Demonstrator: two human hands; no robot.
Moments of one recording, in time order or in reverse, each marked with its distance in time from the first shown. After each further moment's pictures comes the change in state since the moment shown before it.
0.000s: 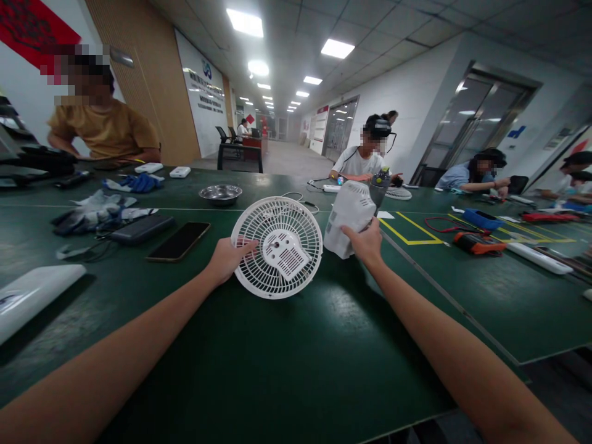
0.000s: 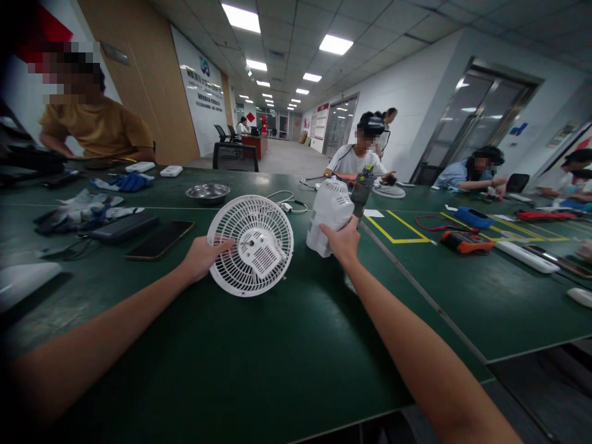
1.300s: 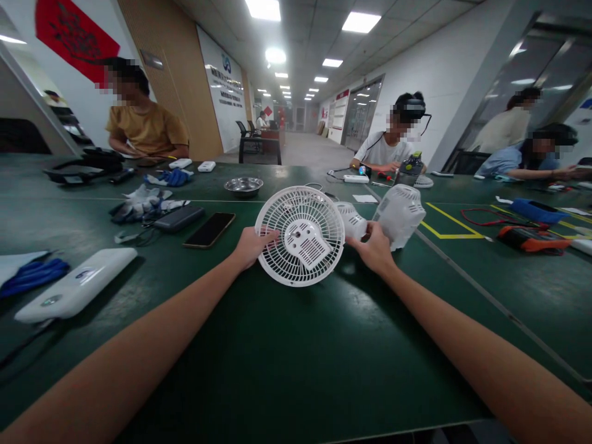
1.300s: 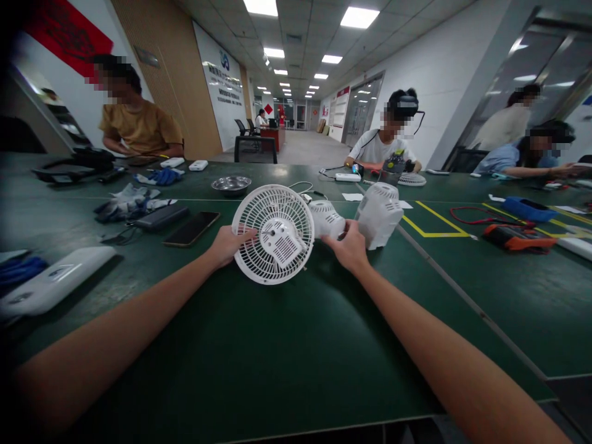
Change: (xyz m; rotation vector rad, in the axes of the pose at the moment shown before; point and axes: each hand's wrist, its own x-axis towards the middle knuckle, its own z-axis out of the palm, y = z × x) left_hand 0.005 -0.004 -0.002 -0.036 -0.030 0.054; right_hand -0.045 -0.013 0.015 0.022 -0.279 -0.133
